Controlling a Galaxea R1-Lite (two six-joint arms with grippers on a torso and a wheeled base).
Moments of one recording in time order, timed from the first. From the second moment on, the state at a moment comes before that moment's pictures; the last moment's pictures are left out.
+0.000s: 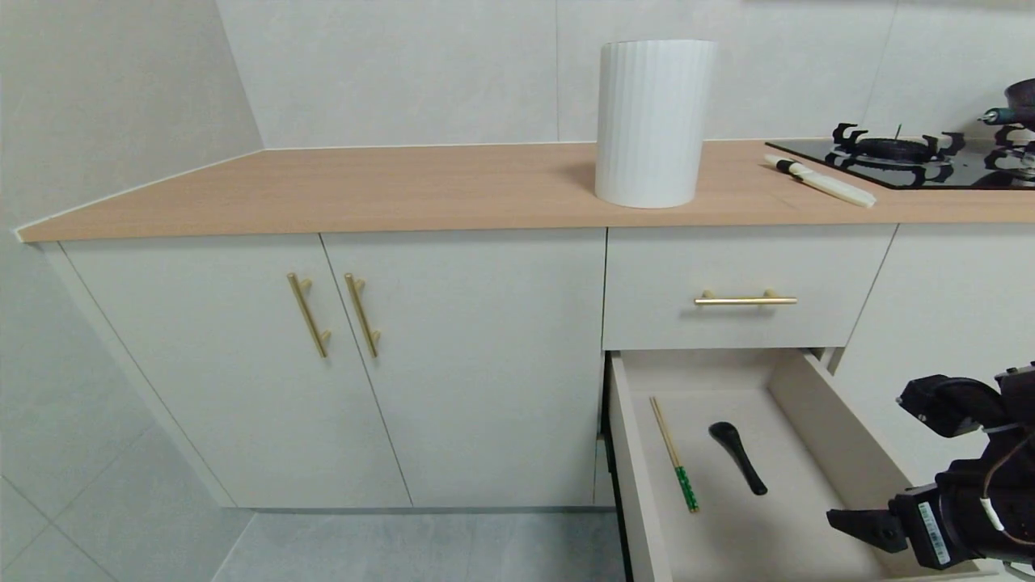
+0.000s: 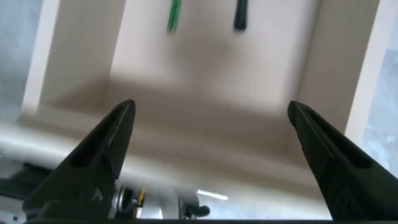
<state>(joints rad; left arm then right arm) 0.00 0.00 0.00 0.00 0.04 0.00 0.26 1.35 -0.52 0.01 0.00 0.02</state>
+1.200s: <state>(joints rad) 0.00 0.00 0.00 0.00 0.04 0.00 0.36 1.58 -0.51 0.02 0.02 0.07</state>
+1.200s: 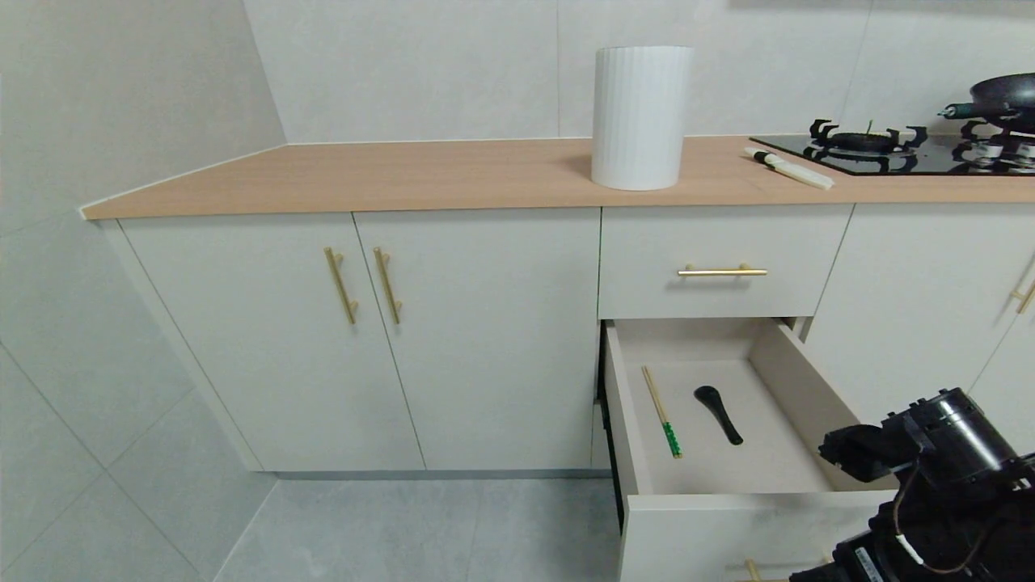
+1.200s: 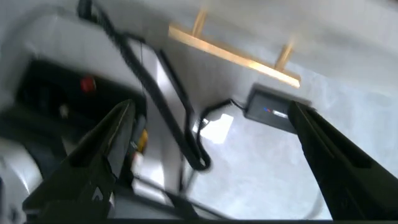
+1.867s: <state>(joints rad) 0.00 0.00 0.00 0.00 0.04 0.00 0.36 1.74 -0.59 -0.09 -0.13 0.27</state>
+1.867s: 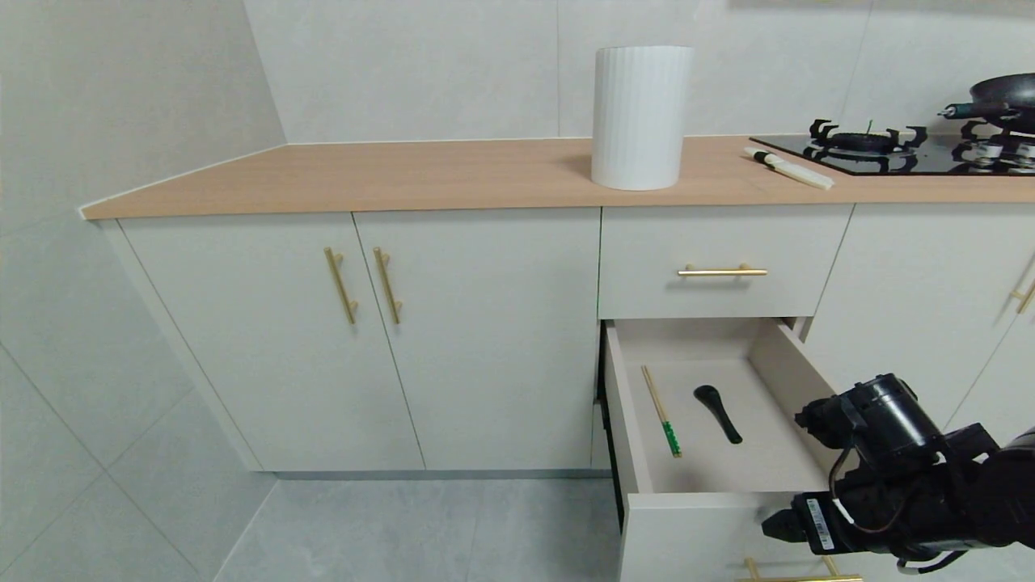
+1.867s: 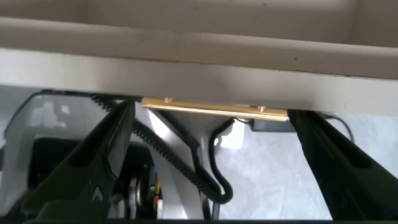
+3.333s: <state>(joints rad) 0.00 0.00 0.00 0.00 0.04 0.00 0.25 2.17 -1.01 -0.40 -0.18 0.24</state>
